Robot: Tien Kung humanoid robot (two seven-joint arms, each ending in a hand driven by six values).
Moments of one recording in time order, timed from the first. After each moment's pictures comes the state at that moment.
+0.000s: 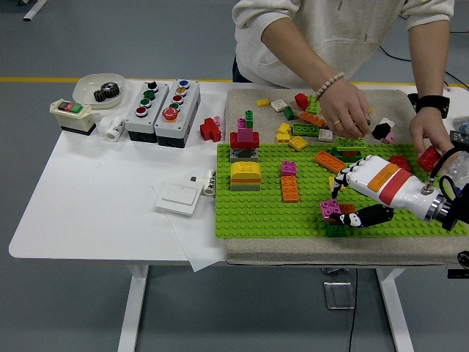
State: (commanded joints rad) left arm -0.12 0.08 -0.25 -0.32 0.21 0.40 0.23; right arm 0.59 -0.62 0.64 1.21 -2.07 -0.27 0.40
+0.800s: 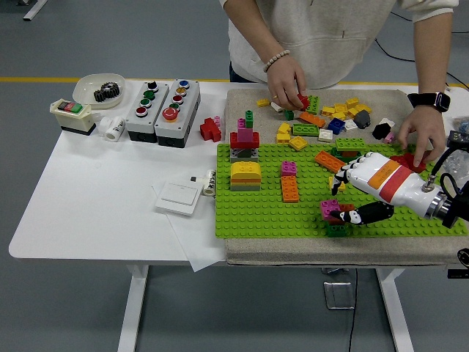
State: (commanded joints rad) left arm -0.13 0.08 -0.24 -0.32 0.19 0.40 0.22; right arm 0.59 -0.62 0.65 1.21 -2.07 -0.27 0.40
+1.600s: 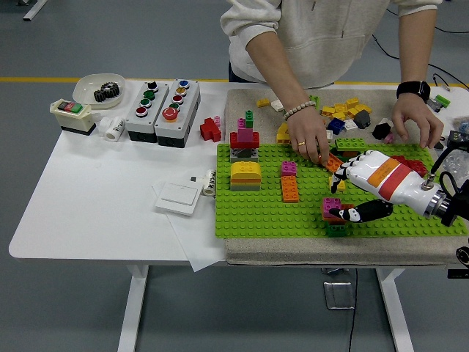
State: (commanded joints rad) left arm -0.13 0.08 -0.24 -0.31 0.18 0.40 0.22; right arm 0.60 -0.61 0.66 1.21 -2.07 -0.27 0.40
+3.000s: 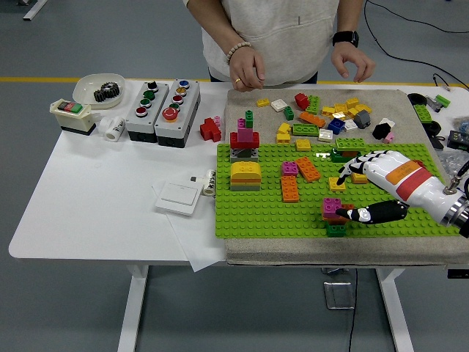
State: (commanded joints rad) left arm -0.11 0.08 -0.26 -0.31 0.21 0.40 0.23; right arm 0.38 -0.68 0.89 1.48 -1.98 -0.15 0.27
